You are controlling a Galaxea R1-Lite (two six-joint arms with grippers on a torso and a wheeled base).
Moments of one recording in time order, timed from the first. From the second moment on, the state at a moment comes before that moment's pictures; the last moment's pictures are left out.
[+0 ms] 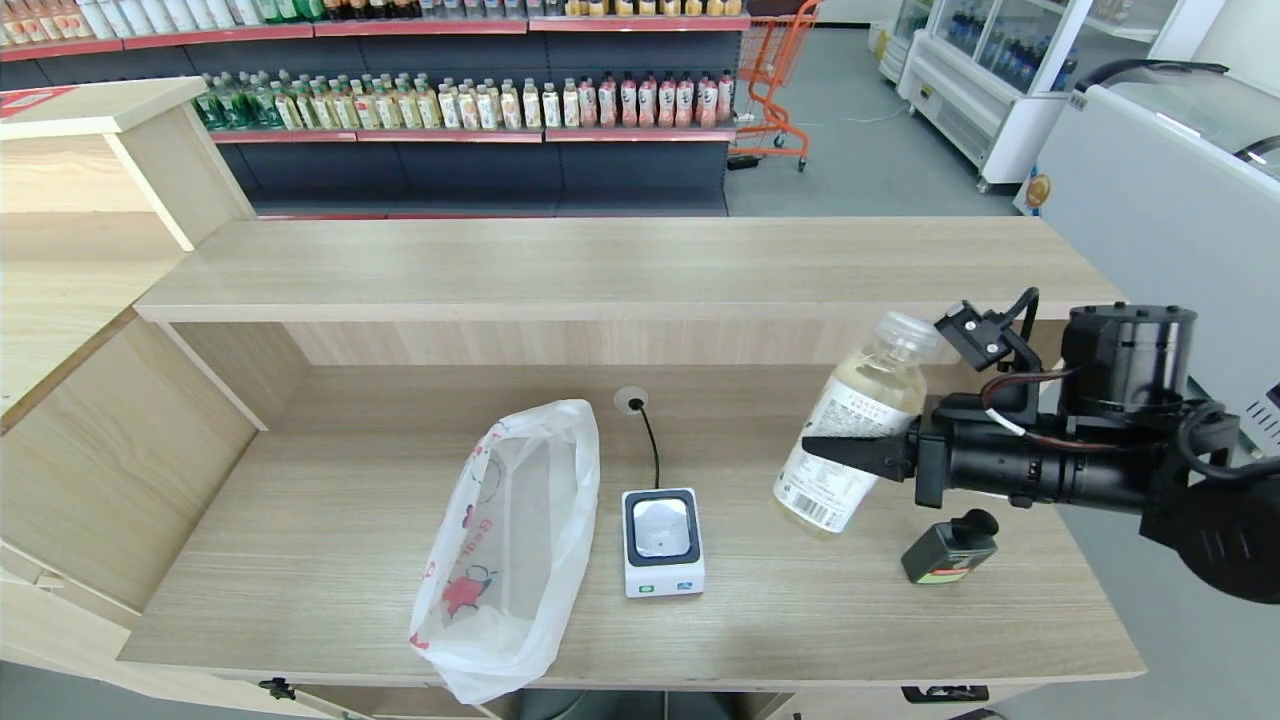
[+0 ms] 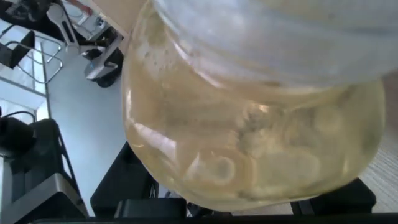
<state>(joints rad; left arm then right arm) 0.00 0.00 0.00 0.00 0.00 0.01 0.28 1.70 -0.72 -0.73 0.76 0.00</state>
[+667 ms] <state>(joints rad) 0.00 0.00 0.00 0.00 0.00 0.01 0.34 1.55 -0.59 -0.73 0.82 0.03</state>
